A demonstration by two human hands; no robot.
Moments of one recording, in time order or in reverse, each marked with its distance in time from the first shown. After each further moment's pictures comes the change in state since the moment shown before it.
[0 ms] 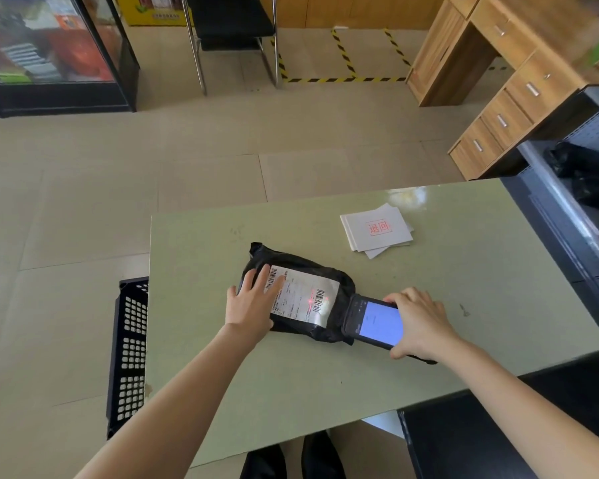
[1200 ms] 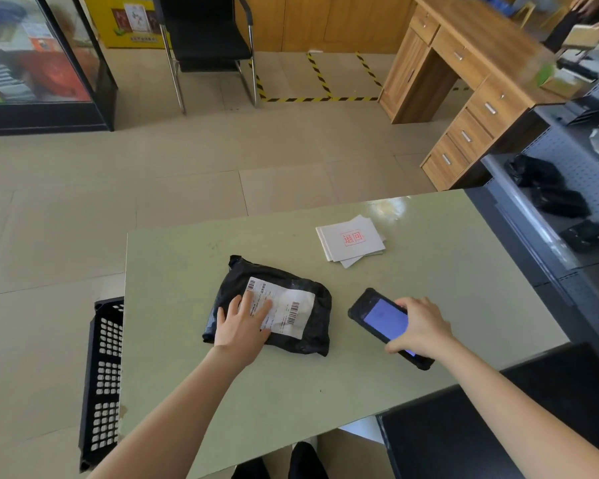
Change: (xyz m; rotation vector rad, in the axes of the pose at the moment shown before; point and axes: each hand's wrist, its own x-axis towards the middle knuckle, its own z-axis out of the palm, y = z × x) left_hand -0.009 0.021 0.010 -0.129 -0.056 -0.004; right_hand -0.010 0.041 -0.003 0.256 0.036 0.303
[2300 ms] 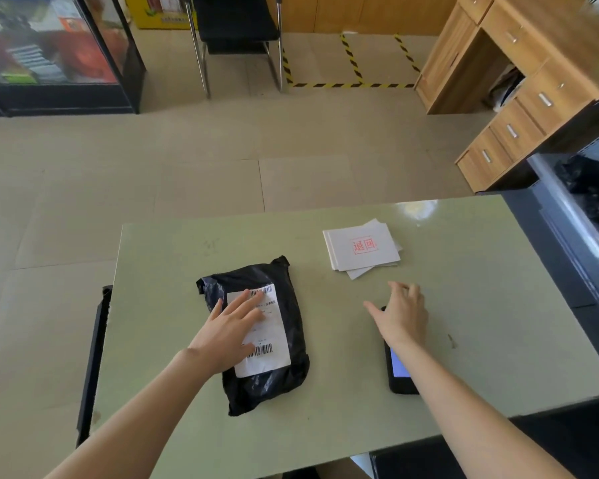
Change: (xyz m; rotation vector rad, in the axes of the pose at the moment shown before) left_hand 0.016 -0.007 -0.010 -0.020 -0.056 0.202; right_hand 0.107 -0.021 0.044 0.178 0.353 -0.004
